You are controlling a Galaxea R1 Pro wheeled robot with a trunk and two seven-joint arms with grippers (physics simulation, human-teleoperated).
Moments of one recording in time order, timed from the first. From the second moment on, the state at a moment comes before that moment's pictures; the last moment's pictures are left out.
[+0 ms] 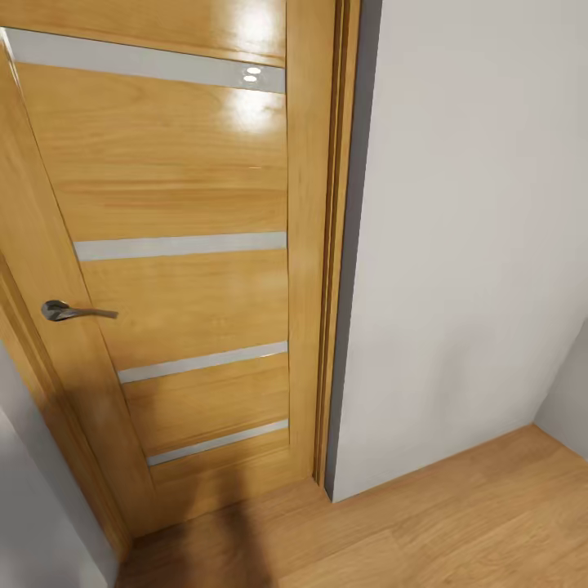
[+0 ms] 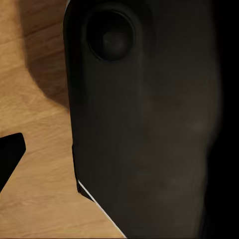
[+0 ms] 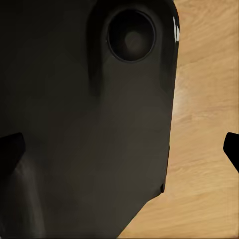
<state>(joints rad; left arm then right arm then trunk) 0.00 0.00 0.00 0.00 0.00 0.00 0.00 0.00 0.00 0.00 0.00 0.00 0.00 0.00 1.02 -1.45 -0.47</state>
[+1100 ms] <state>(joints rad) 0.00 -0.04 0.00 -0.02 0.01 0.00 0.00 -0.03 0.00 -0.01 0.02 0.00 -0.45 -0.01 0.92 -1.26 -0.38</state>
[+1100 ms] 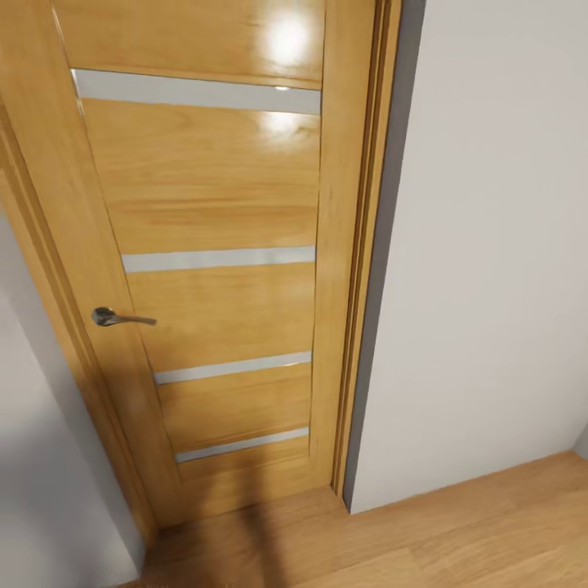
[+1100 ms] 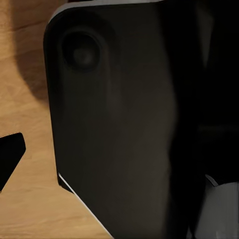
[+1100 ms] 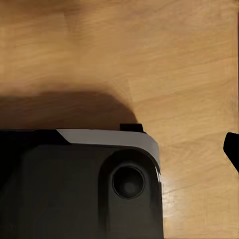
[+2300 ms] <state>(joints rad) 0.00 -0.03 0.00 -0.14 0.02 -0.52 0.01 -0.08 0.02 -0.02 -0.18 -0.02 -0.72 -0.02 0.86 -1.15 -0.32</state>
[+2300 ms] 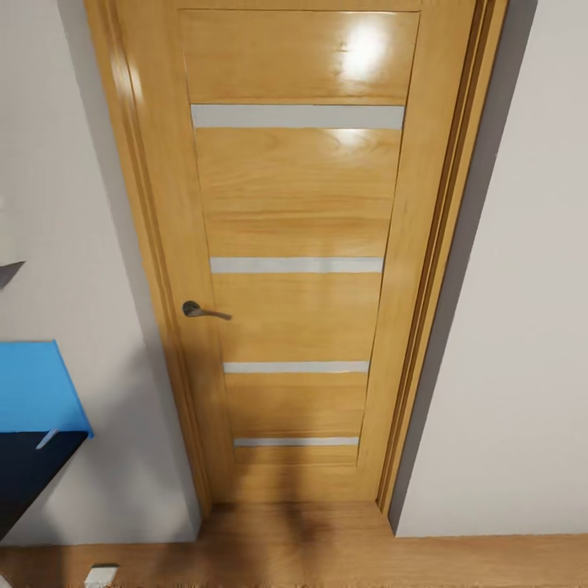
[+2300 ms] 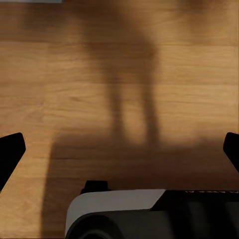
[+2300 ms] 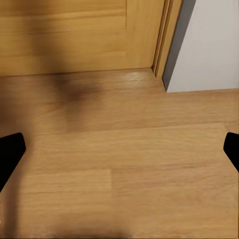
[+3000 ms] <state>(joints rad) 0.00 -0.03 0.00 -0.14 0.02 -0.51 0.01 -0.08 0.03 -0.02 -0.18 -0.02 -0.77 -0.03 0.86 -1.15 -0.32</state>
